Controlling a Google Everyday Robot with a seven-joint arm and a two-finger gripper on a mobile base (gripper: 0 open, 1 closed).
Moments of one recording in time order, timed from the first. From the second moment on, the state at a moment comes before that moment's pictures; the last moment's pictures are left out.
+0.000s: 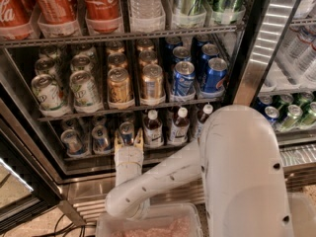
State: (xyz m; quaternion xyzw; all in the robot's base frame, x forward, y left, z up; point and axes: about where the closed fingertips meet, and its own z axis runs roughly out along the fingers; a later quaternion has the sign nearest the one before) arm 0.632 0.090 0.613 0.00 0.71 0.05 0.70
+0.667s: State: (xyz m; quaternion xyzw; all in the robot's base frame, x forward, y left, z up) arm 0.644 0.089 0.608 0.01 0.72 0.05 0.69
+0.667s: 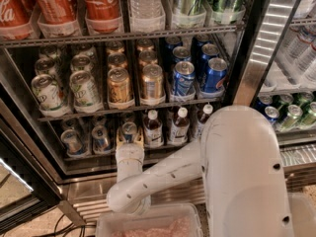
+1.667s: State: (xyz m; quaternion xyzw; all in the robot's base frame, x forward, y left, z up) arm 0.627 0.105 0.659 -0.03 0.68 0.08 0.73
